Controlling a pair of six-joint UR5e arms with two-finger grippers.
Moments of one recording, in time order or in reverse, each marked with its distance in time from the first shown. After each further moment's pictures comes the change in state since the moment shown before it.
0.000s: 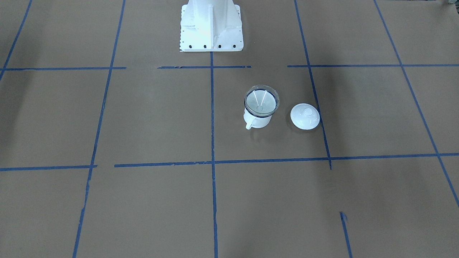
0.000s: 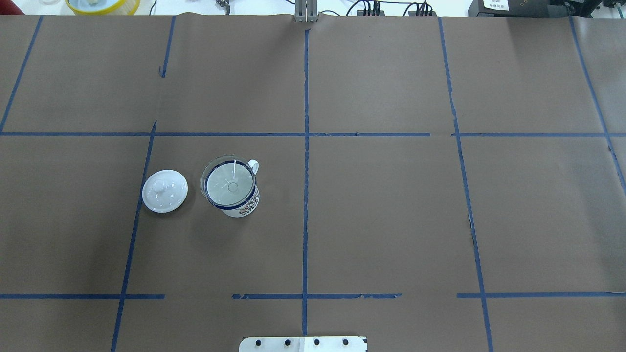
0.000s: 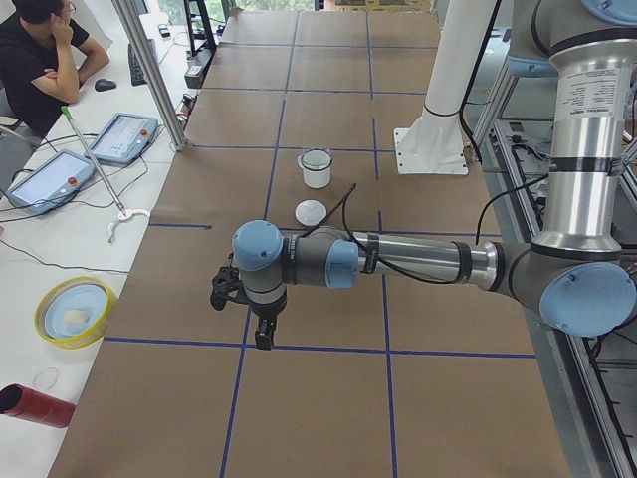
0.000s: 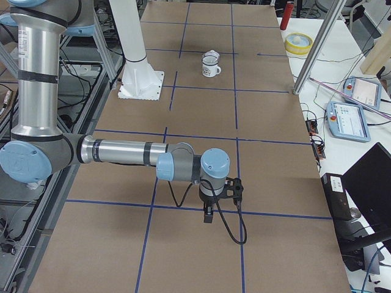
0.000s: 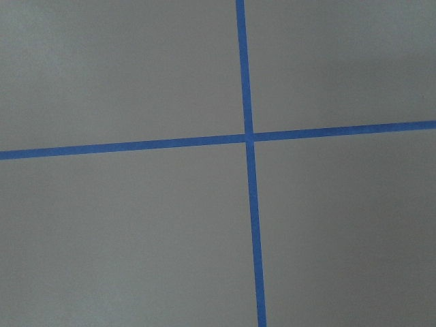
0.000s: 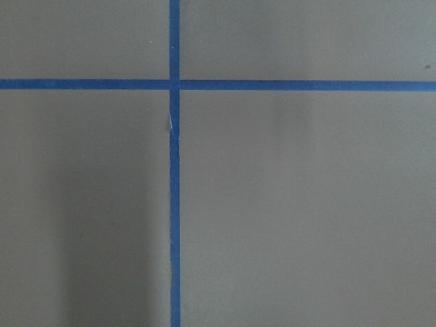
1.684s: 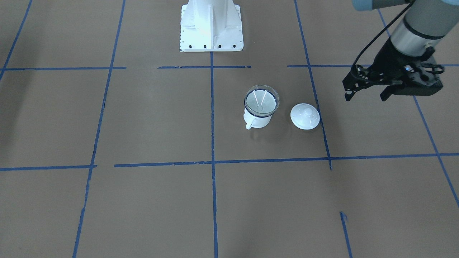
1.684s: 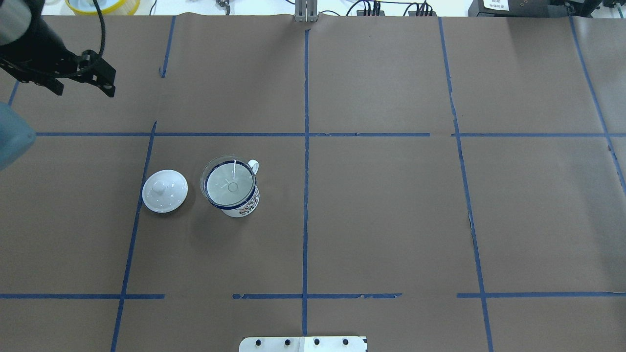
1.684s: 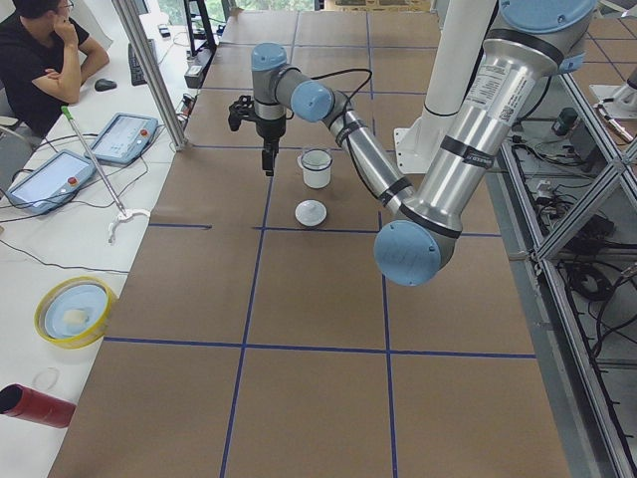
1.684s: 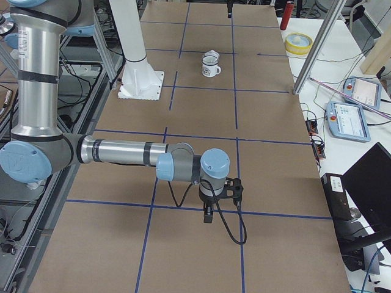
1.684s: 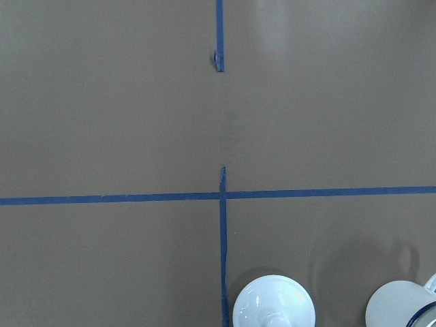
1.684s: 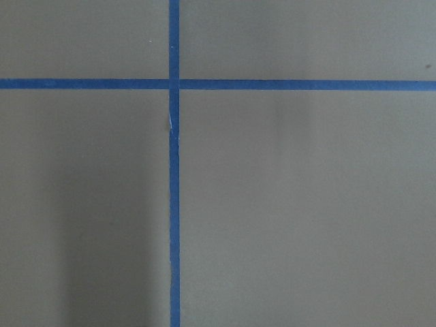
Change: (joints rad) left arm 0.539 -0.441 -0.325 0.277 0.188 -0.724; right arm 0.000 0.000 -0.001 0.000 0.000 0.000
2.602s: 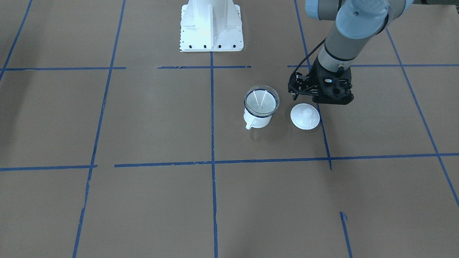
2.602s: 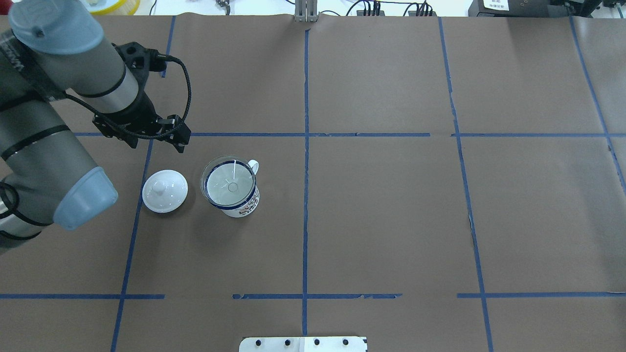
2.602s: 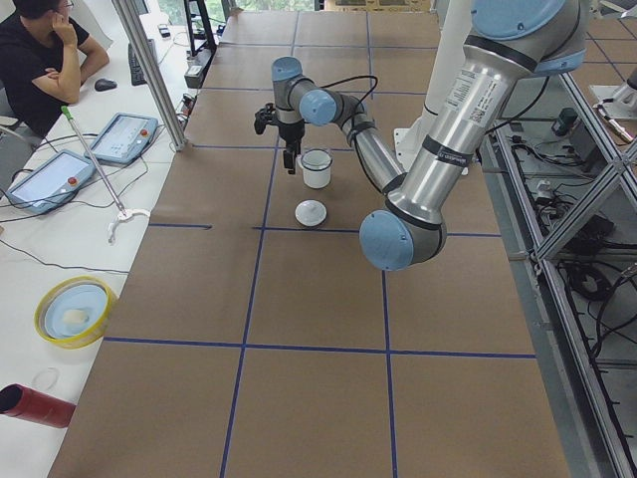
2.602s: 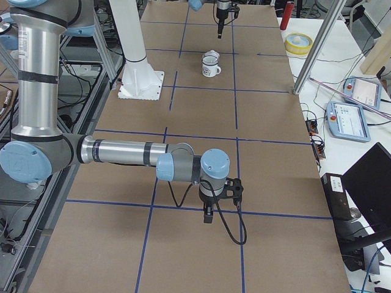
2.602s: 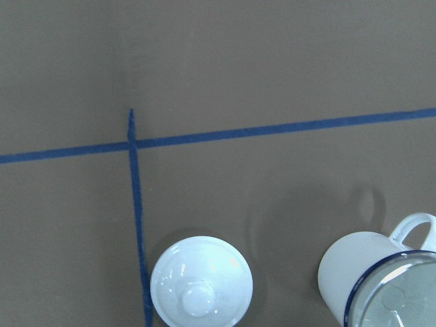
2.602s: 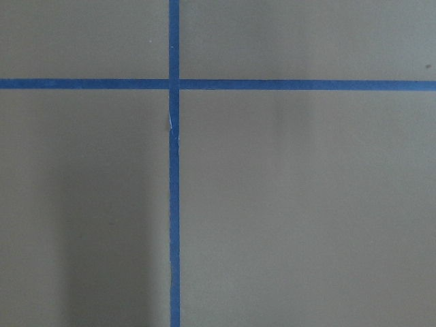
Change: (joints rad) left arm 0.242 -0.051 0.075 -0.055 0.038 -0.140; right arm 0.000 0.000 0.000 0.000 0.000 0.000
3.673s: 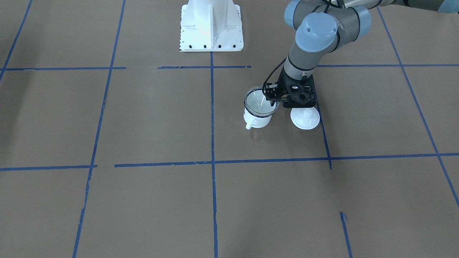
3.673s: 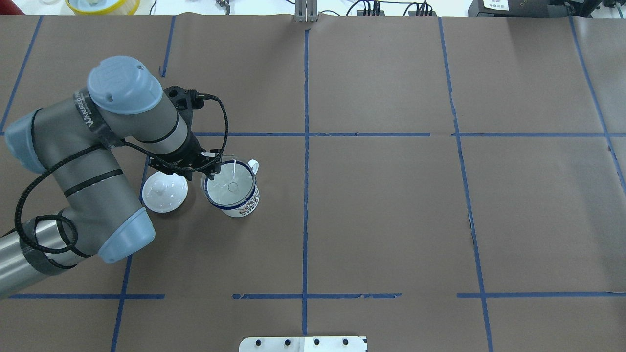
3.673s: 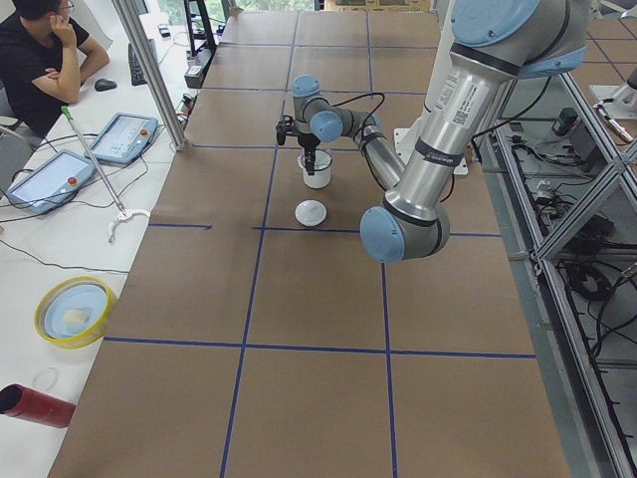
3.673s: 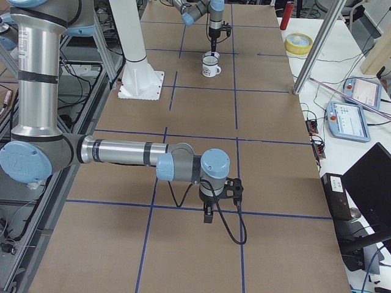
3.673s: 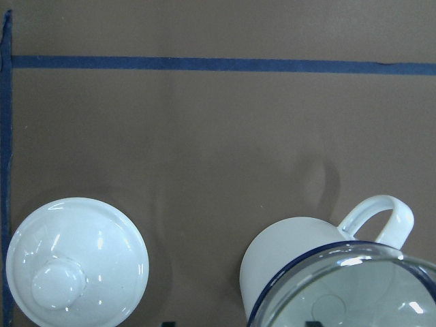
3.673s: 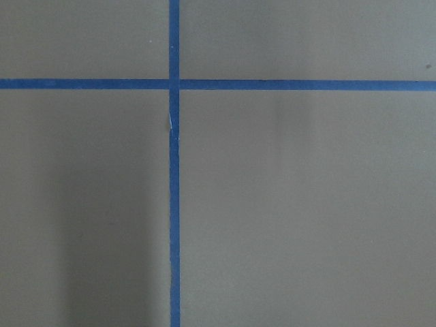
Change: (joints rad) left arm 0.121 -0.002 0.096 -0.202 0.060 -0.252; right arm 0.000 0.000 0.000 0.000 0.000 0.000
